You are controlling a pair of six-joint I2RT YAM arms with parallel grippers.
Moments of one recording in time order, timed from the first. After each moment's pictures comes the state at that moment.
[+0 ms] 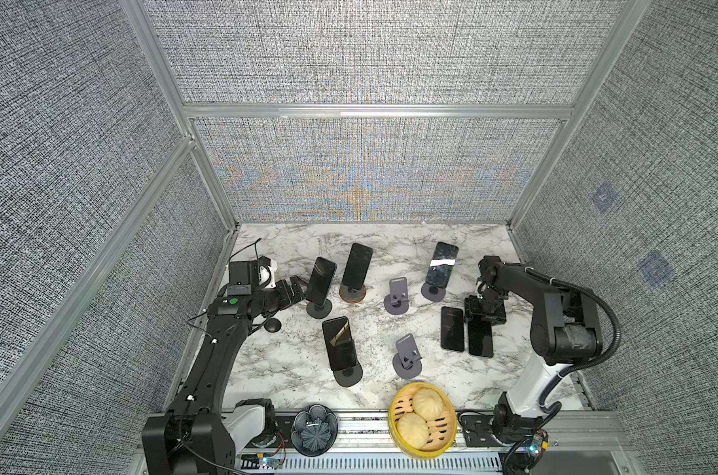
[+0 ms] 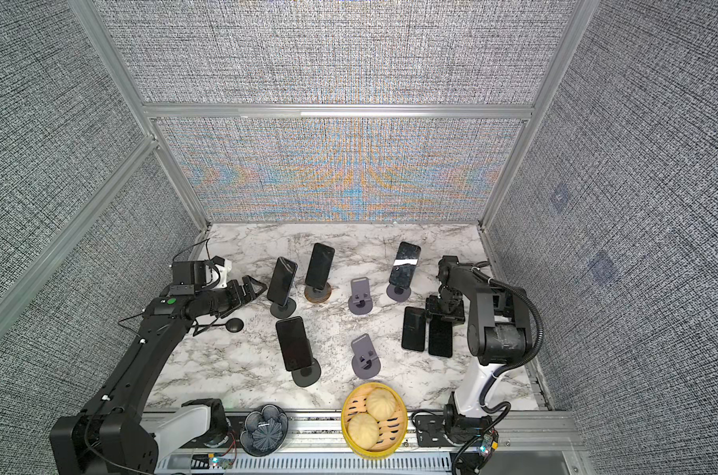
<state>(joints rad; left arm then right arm) -0.01 1.13 0.89 -0.64 0.52 -0.44 -0.04 1.84 1.14 -0.91 0.02 0.13</state>
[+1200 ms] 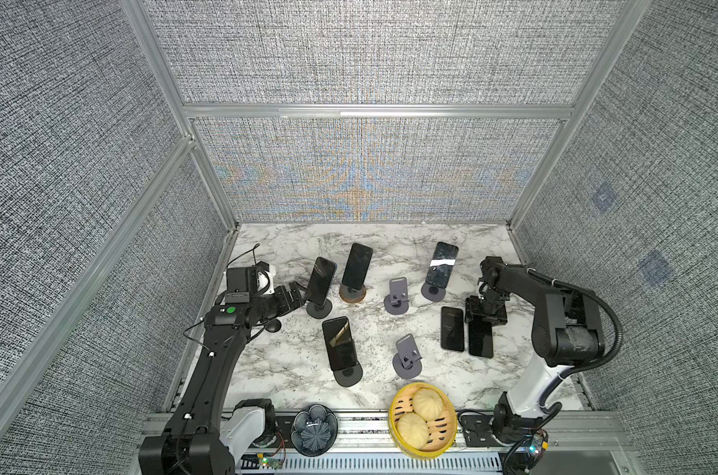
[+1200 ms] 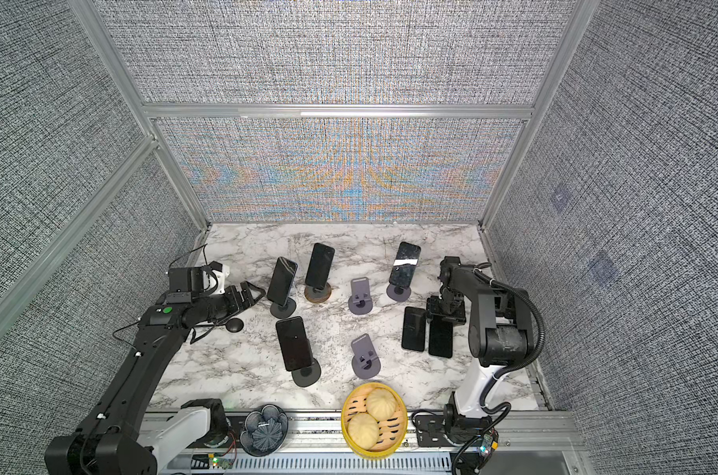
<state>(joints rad) -0.01 1.04 0.85 -0.67 0.52 -0.44 -0.06 1.83 1.12 -0.89 0.02 0.12</state>
